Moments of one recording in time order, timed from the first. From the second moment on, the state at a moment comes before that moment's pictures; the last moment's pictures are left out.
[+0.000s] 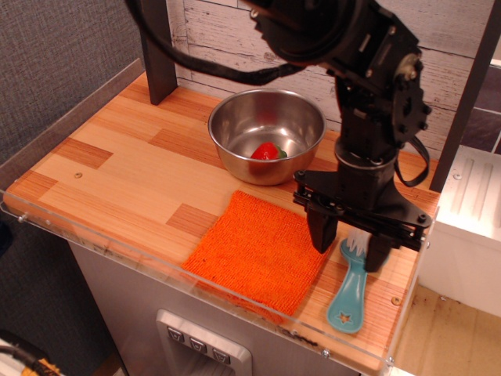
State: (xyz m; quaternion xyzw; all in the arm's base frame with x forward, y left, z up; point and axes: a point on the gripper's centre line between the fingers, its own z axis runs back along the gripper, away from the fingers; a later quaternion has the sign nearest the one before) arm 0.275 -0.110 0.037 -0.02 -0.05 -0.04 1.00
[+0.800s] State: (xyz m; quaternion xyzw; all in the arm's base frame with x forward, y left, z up) arm 0.275 -0.117 0.006 0.01 -0.03 -0.05 1.00
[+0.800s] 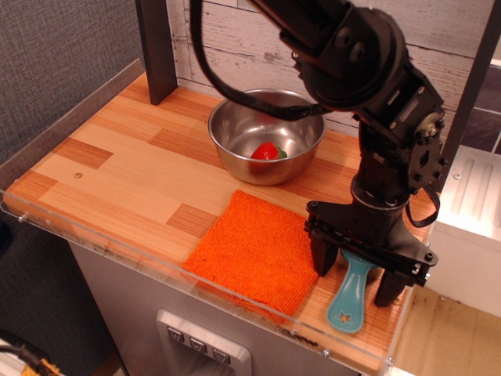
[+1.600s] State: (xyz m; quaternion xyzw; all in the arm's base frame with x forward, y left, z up) arm 0.280 -0.095 0.069 -0.06 -0.07 -0.05 0.99
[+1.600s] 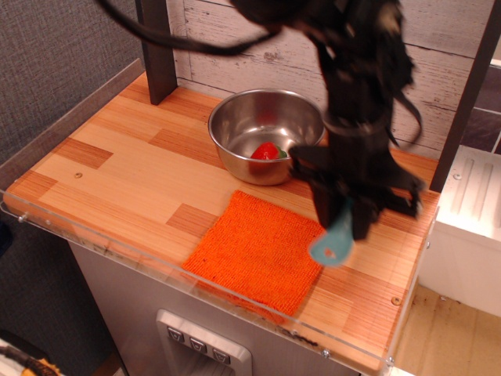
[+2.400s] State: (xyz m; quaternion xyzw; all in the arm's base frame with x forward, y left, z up) arm 0.256 -0.035 0.054 0.00 -0.04 -0.06 1.00
